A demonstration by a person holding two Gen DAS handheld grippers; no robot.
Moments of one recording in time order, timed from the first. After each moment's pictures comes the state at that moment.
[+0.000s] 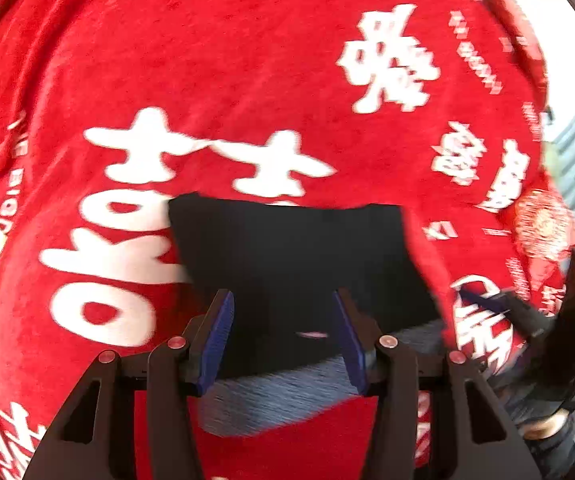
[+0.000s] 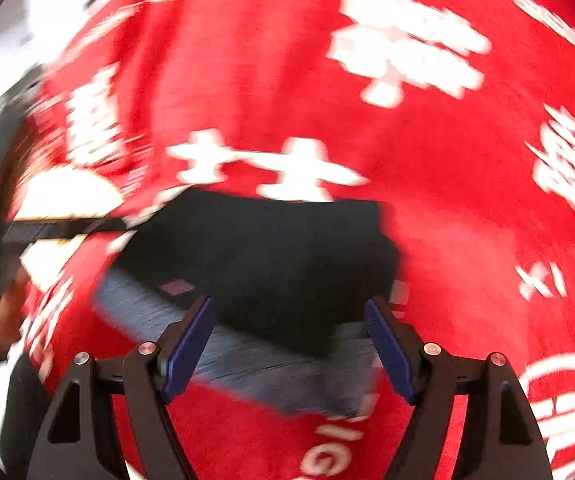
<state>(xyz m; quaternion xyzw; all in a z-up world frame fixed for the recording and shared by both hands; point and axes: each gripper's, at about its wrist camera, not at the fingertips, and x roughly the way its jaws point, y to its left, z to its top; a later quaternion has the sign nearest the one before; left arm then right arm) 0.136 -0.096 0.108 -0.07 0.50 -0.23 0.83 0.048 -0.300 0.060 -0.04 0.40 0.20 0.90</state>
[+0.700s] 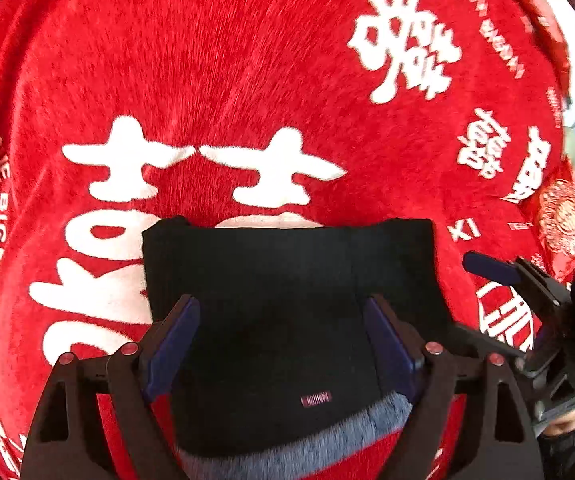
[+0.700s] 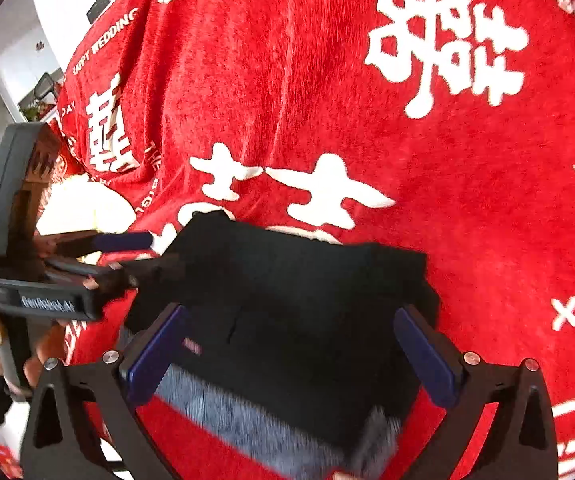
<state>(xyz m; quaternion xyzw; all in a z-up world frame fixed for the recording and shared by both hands) 0.194 -0.135 0.076 -0.02 0.53 -0.19 0.83 0.143 -0.310 0.057 0.02 0.43 0.20 0.88</state>
